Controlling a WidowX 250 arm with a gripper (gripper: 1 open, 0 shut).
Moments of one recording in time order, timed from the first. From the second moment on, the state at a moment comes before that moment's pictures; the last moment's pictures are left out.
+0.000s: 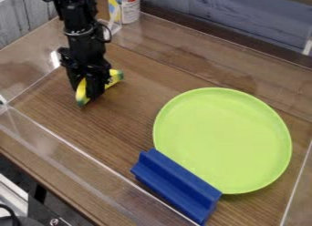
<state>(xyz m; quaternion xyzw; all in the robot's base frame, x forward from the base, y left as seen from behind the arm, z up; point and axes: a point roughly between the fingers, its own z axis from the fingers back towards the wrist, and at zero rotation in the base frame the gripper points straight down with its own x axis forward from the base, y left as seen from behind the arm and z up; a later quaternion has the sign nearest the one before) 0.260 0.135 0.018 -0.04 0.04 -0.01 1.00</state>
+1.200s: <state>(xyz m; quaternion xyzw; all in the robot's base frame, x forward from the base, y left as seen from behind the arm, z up) 0.262 0.121 0.021 -0.07 0.09 -0.04 0.99</state>
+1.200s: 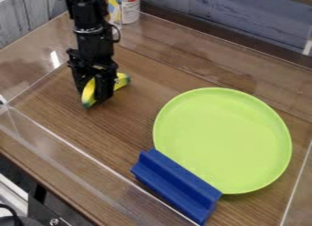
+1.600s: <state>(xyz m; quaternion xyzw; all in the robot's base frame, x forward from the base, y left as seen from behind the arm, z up) 0.260 0.116 0.023 -0.08 0.09 -0.03 0.99</state>
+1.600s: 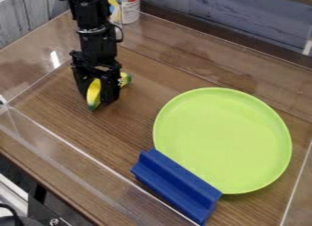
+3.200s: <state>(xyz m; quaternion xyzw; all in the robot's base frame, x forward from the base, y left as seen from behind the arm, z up) 0.266 0.131 0.024 -0.09 0.08 -0.01 0.99</state>
